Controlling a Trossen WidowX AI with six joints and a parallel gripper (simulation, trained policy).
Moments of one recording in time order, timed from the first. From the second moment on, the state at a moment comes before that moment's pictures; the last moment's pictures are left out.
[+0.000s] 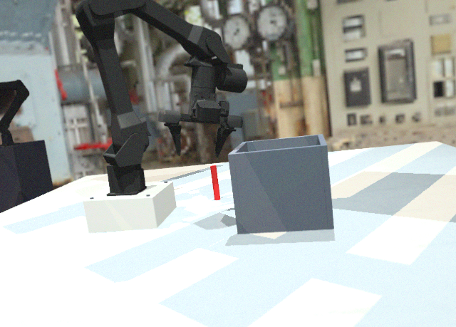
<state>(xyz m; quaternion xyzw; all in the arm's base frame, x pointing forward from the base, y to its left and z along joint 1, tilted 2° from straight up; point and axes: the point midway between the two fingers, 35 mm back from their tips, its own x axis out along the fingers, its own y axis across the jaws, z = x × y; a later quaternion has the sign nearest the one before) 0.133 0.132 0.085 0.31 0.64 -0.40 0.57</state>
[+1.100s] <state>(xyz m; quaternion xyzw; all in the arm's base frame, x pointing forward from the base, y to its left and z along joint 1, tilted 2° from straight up) 0.167 0.137 0.010 0.39 0.62 -0.41 0.55</state>
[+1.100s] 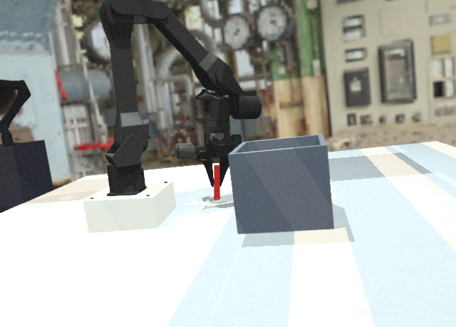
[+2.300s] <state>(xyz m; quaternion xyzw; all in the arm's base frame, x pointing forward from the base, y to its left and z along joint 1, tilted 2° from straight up) 0.232 0.135 0.138 0.51 0.55 -0.30 0.59</state>
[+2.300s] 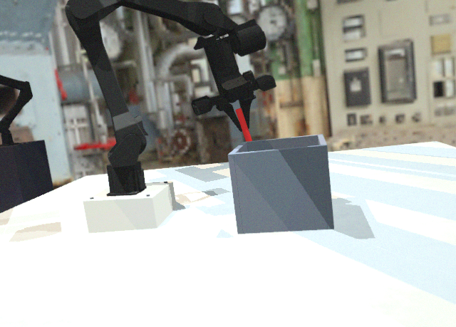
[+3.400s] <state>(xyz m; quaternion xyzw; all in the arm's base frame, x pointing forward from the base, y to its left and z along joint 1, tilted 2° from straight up) 0.271 0.027 0.171 0.50 0.49 -0.38 0.60</state>
